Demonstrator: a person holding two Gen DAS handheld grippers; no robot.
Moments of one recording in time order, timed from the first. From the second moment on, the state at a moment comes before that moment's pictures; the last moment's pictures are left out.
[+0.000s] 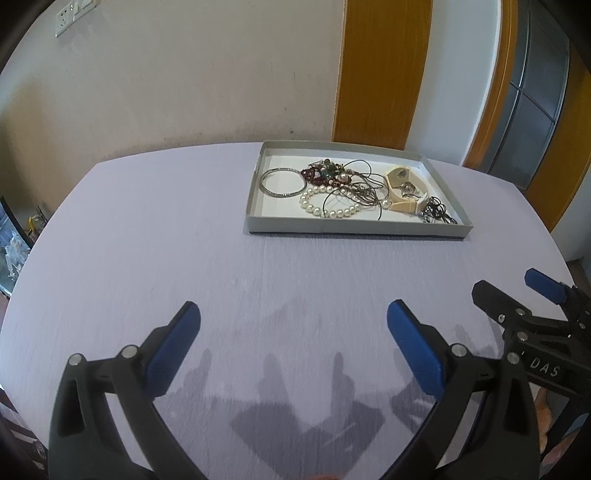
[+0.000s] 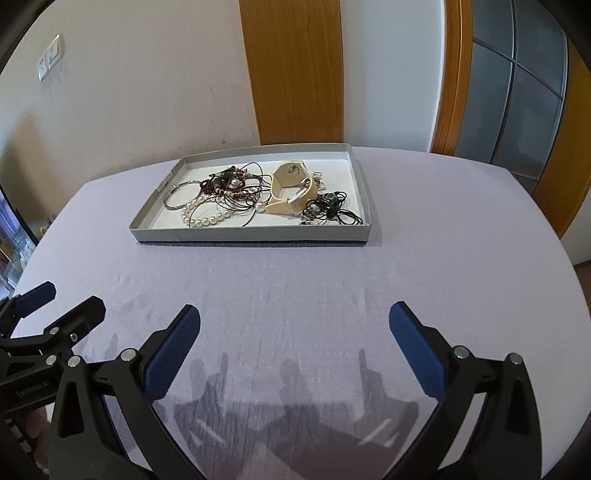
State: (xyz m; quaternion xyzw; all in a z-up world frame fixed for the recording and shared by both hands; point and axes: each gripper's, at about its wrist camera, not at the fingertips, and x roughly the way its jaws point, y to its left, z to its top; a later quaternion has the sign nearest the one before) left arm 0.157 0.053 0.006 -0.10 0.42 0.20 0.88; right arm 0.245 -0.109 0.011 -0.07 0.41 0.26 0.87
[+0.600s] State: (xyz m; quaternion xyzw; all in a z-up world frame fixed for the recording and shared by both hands) left arm 0.172 0.062 0.008 -0.11 0.43 0.18 0.88; right arm 0.251 -0.109 0.016 -0.07 0.43 0.26 0.86
